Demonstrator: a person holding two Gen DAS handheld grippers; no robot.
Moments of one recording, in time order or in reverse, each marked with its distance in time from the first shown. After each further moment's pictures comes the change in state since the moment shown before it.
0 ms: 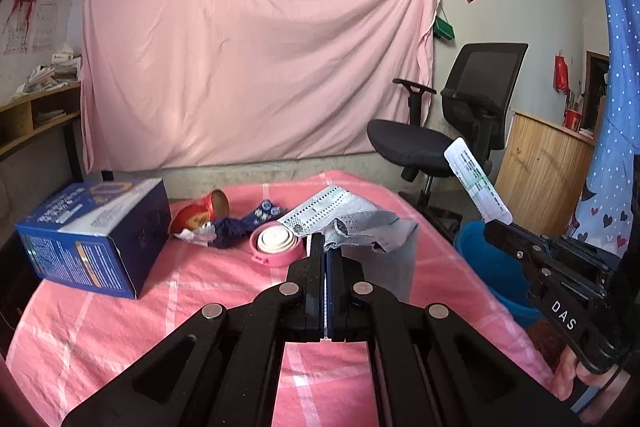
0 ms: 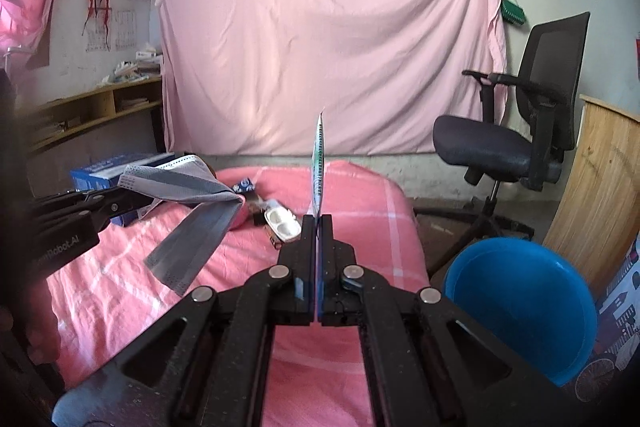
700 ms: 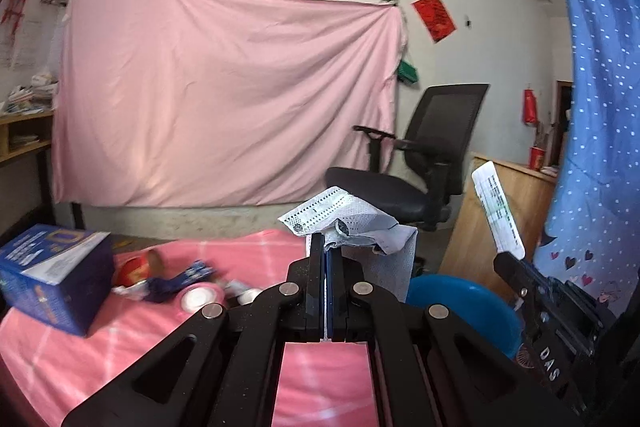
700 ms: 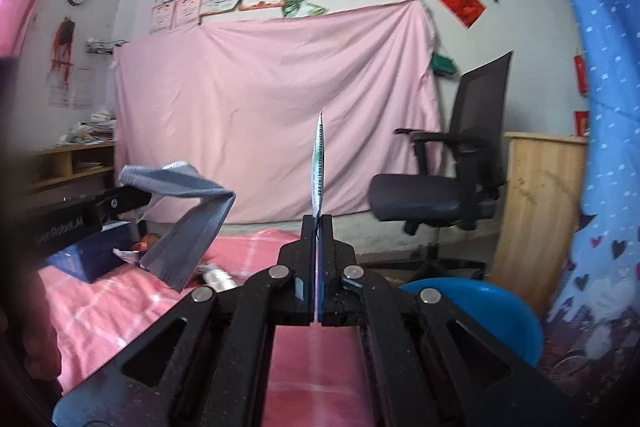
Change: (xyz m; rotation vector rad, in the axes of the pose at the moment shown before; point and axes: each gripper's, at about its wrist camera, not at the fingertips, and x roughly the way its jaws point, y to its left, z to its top) left arm -0.006 -0.070 0.039 0.002 -0.158 -0.130; right arm -0.069 -0.038 0.004 0.057 -0.253 -0.231
